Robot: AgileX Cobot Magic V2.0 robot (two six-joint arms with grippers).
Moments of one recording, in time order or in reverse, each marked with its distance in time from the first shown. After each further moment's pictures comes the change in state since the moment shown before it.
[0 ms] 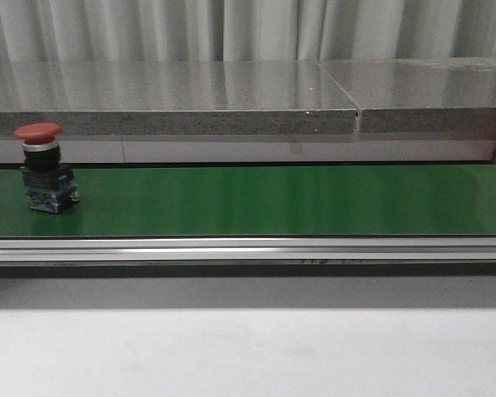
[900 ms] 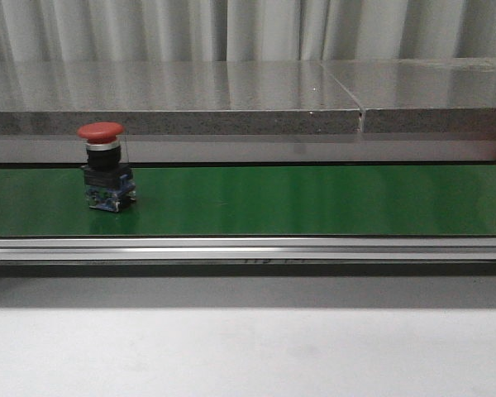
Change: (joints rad) left arm -0.150 -0.382 -0.001 -0.078 0.138 0.062; right arm 0.000 0.000 0.000 0.000 0.001 0.000
